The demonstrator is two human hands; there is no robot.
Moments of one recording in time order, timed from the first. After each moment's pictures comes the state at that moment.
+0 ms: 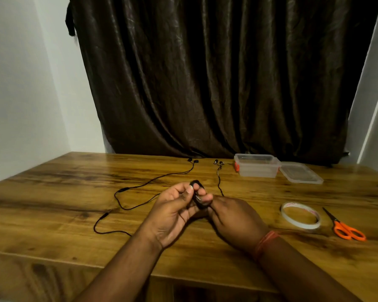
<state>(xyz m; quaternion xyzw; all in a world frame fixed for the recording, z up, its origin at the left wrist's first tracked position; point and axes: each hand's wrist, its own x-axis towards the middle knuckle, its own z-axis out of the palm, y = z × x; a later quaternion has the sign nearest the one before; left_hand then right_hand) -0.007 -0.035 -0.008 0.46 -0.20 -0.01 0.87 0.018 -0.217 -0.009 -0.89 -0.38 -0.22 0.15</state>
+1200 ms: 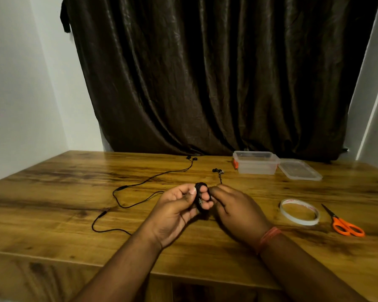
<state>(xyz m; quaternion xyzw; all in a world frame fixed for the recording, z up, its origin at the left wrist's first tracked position) -0.009 -0.039 -0.009 0.50 -0.20 -0.02 0.84 0.021 -0.222 -0.006 -0.87 -0.36 -0.25 0.23</state>
